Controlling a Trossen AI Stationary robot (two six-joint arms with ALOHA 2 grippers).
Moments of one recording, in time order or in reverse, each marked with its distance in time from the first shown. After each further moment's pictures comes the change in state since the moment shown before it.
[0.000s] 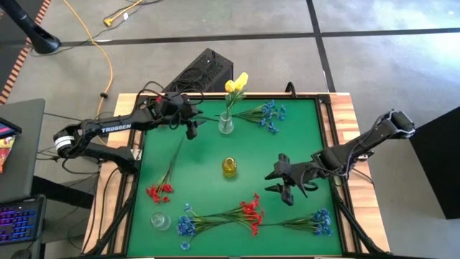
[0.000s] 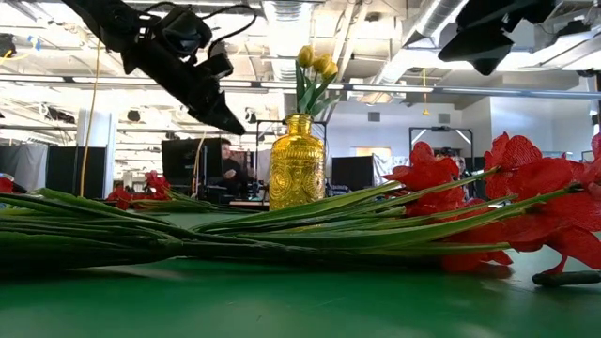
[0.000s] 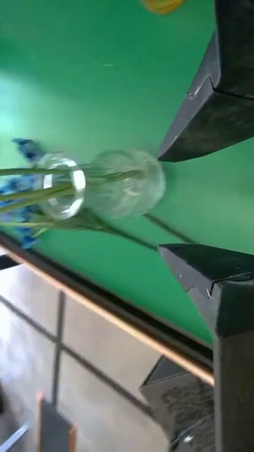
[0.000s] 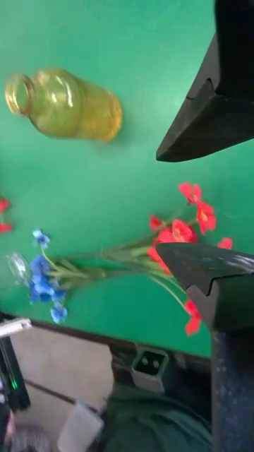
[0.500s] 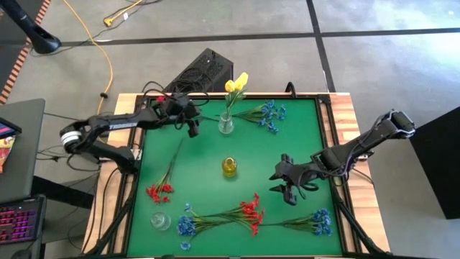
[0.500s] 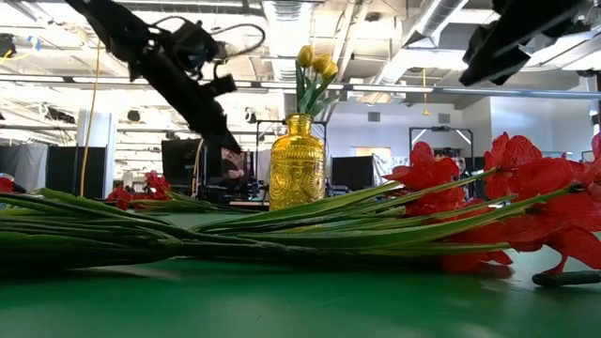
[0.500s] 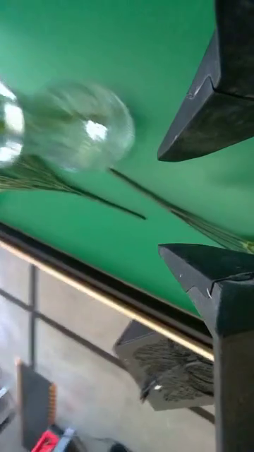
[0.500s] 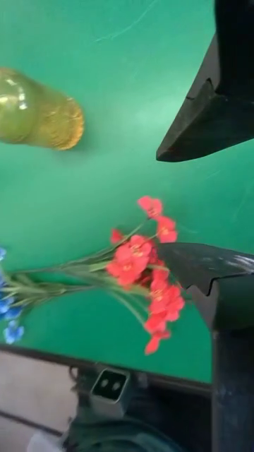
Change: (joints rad) left arm 0.025 0.106 0.000 0.035 -0.146 0.080; right arm 0.003 0.000 0.000 -0.133 -0.013 0.000
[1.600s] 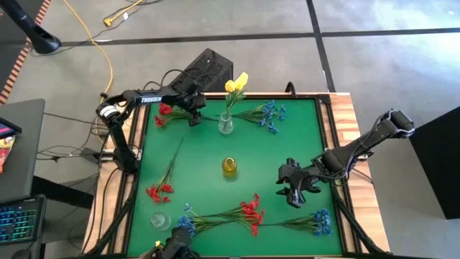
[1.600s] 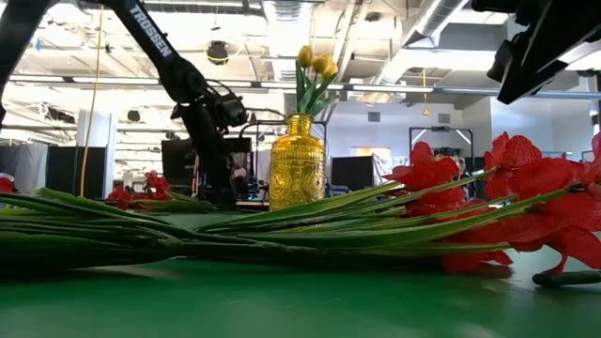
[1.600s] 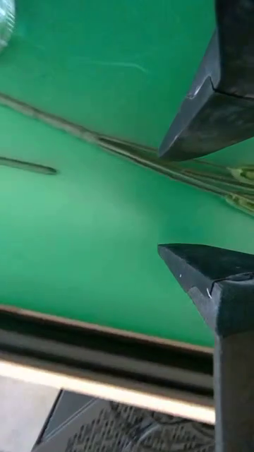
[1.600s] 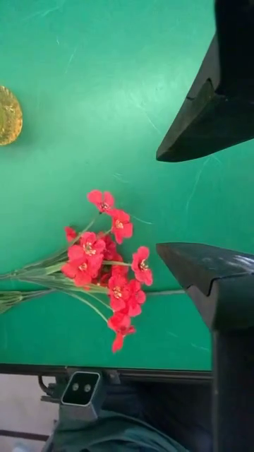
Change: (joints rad) left arm 0.239 0.479 0.365 -0.328 0.199 0.273; right arm 0.042 0.000 0.000 -0.107 -0.045 0.150
